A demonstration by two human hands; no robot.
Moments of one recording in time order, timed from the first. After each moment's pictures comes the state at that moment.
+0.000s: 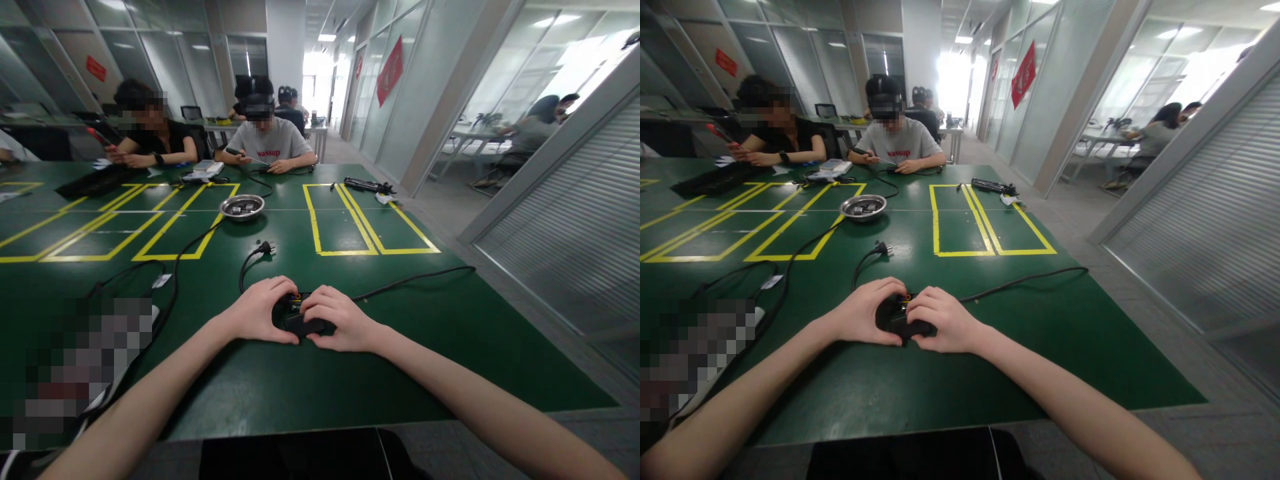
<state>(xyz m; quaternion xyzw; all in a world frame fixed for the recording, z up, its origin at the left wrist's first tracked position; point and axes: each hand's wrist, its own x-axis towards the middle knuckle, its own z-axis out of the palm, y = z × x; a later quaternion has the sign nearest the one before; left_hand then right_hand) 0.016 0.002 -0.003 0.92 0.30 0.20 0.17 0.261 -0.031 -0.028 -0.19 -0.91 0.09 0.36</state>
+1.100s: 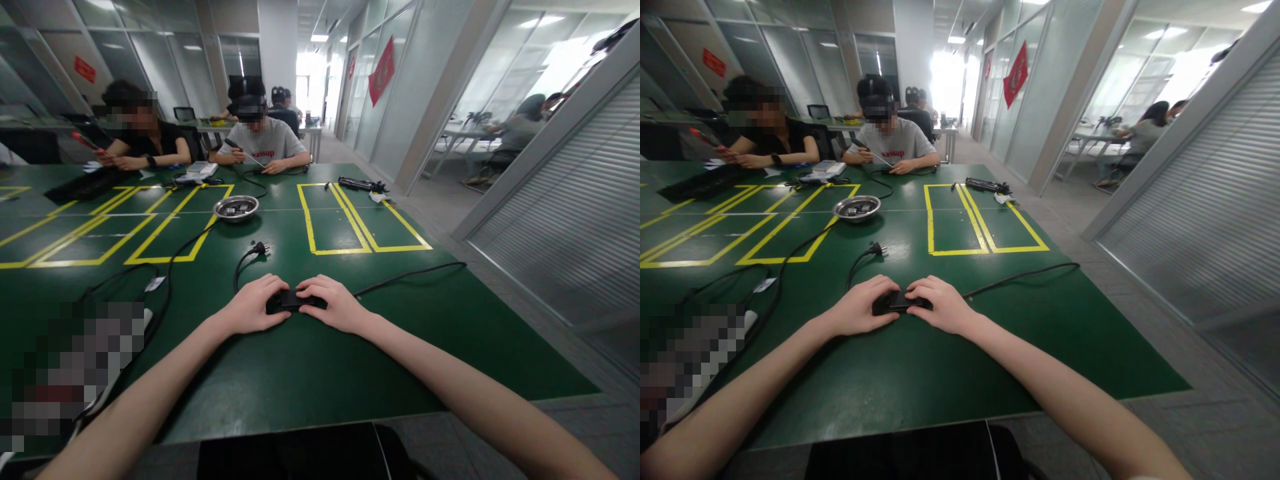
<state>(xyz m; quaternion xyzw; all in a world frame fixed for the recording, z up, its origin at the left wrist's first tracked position) 0.013 0.010 -0.012 0.92 0.31 0.19 0.13 0.263 -0.011 -0.038 -0.30 -0.88 0.14 0.35</state>
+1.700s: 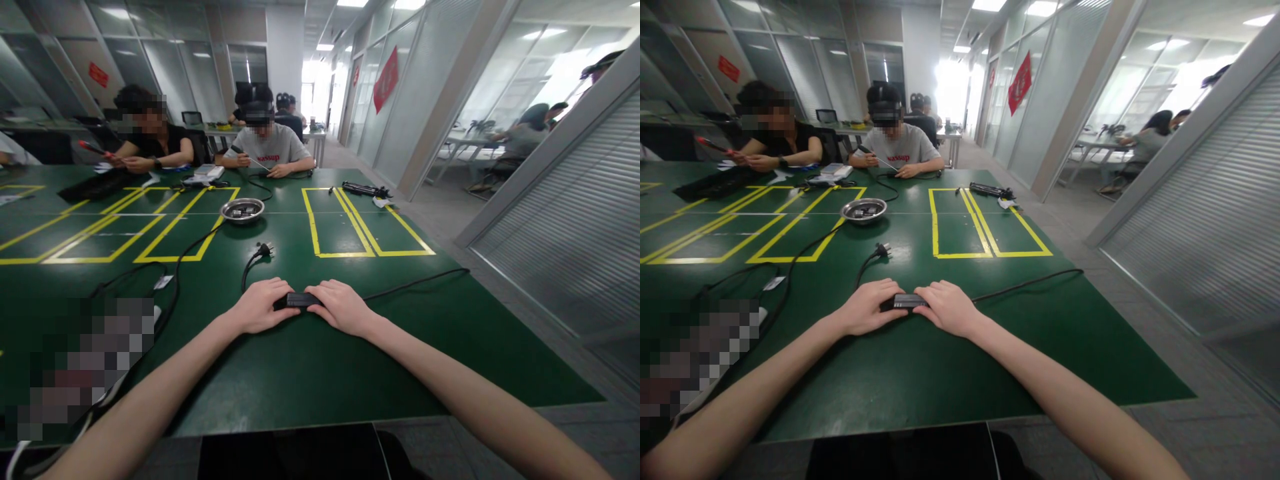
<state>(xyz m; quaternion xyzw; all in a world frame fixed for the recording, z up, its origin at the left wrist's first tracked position) 0.019 0.010 -0.012 0.93 0.29 0.19 0.11 0.266 -0.012 -0.032 -0.33 -0.92 -0.03 0.23</state>
